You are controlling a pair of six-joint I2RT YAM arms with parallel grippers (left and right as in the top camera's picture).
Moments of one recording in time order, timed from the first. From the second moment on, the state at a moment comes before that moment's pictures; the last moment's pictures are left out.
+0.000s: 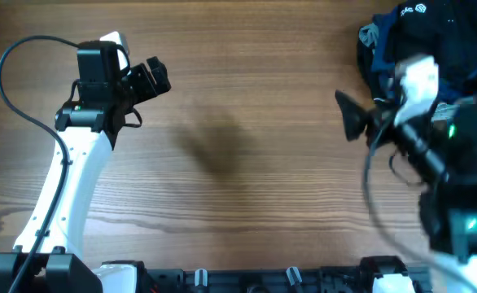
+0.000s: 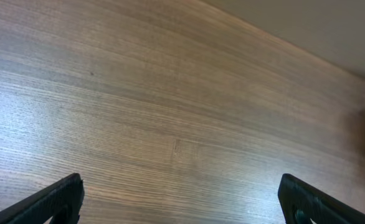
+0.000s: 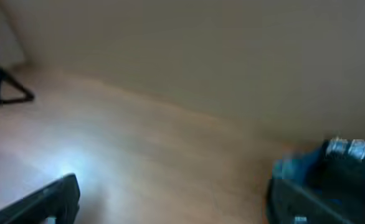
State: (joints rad) left arm -0.04 1.46 1.16 -0.47 0.09 -0.40; right arm 0.05 0.82 0.97 -0.41 -0.34 -0.17
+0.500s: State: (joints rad) left arm -0.04 1.46 1.16 -0.47 0.09 -0.40; right arm 0.05 0.11 0.07 -0.07 -0.27 -0.18
